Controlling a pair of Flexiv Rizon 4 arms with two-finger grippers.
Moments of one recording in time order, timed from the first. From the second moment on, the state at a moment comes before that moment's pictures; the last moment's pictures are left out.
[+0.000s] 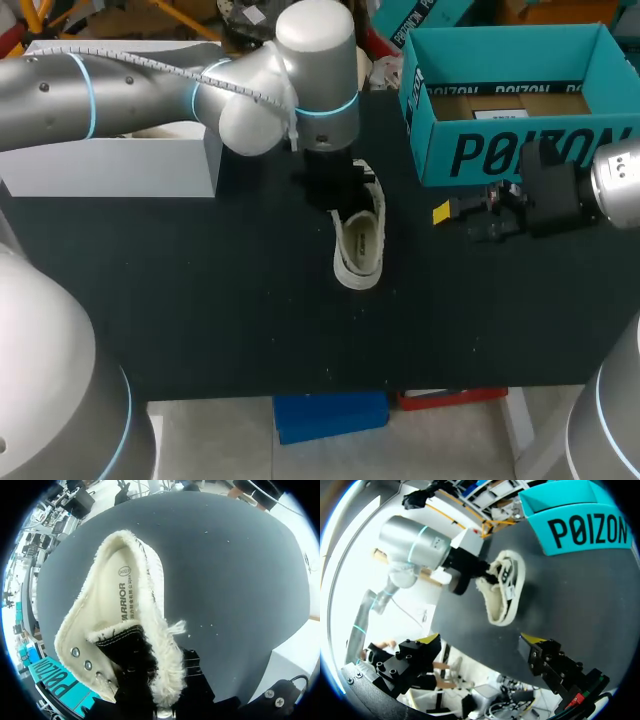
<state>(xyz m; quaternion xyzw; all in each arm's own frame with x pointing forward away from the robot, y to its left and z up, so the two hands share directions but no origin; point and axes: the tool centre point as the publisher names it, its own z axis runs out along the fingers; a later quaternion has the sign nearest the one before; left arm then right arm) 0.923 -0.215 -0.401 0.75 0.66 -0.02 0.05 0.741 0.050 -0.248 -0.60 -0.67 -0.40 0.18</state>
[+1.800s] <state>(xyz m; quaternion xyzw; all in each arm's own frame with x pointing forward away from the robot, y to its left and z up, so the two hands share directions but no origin) 1.091 0.127 -0.219 0.14 0.97 -0.06 0.21 0.741 0.050 -0.248 -0.60 -0.67 -0.40 0.18</state>
